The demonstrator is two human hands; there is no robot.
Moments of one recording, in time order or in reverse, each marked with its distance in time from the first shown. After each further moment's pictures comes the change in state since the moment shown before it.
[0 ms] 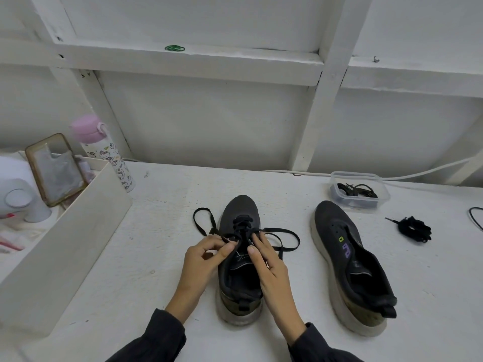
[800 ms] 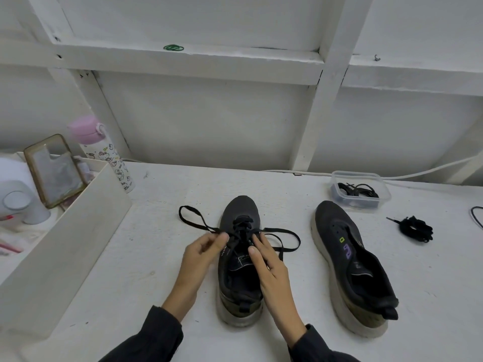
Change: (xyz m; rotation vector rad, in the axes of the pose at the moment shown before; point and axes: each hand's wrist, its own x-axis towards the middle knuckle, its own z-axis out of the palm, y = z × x) left_hand 0.002 0.017 0.002 -0.069 0.051 -0.172; right_hand 0.000 -0.001 0.000 0.013 0.005 0.020
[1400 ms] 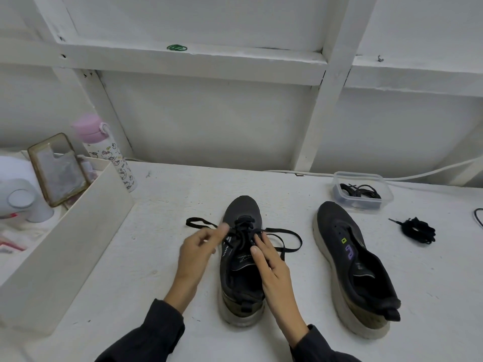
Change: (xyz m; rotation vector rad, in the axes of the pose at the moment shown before) left_hand 0.009 0.005 -0.004 0.083 0.092 -0.010; right_hand 0.001 0.000 0.000 -0.010 0.002 0.002
